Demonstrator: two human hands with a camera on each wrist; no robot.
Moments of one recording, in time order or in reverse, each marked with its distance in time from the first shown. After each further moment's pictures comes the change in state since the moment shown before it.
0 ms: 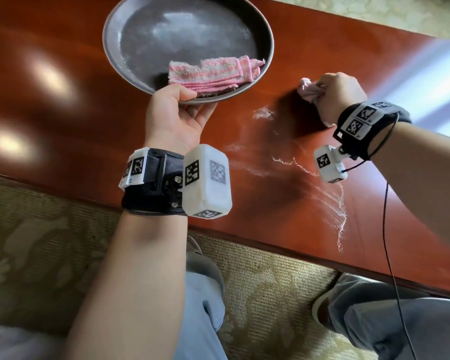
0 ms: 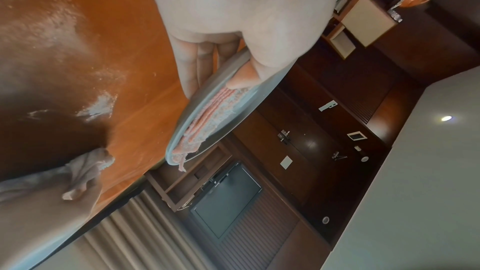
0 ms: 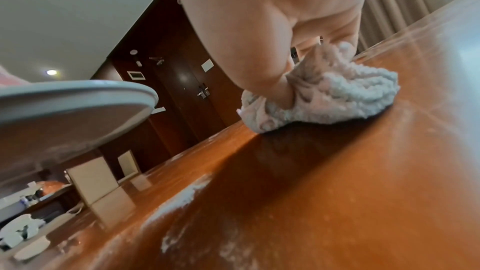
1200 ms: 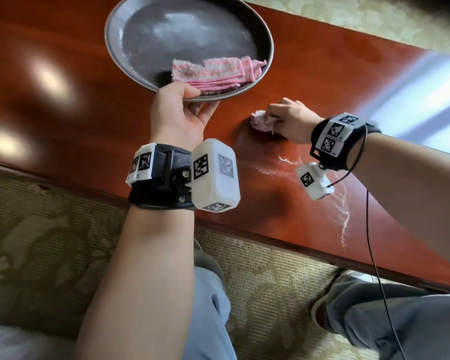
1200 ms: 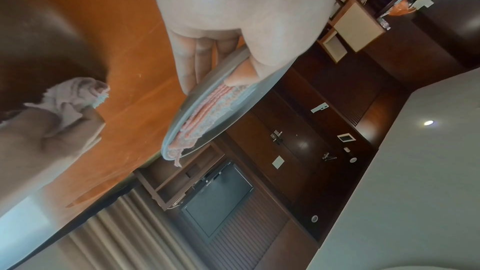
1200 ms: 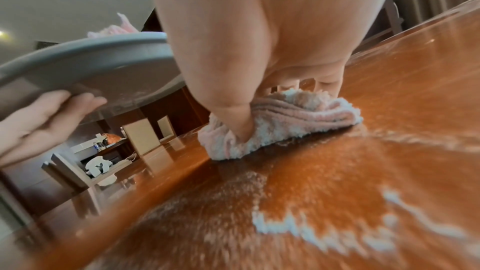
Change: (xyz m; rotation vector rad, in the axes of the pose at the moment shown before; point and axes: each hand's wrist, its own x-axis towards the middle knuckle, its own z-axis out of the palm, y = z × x) left_hand -0.011 0.017 -0.007 -0.016 -0.010 0.023; right_hand -0.046 -0.075 0.016 0.024 -0.305 -0.412
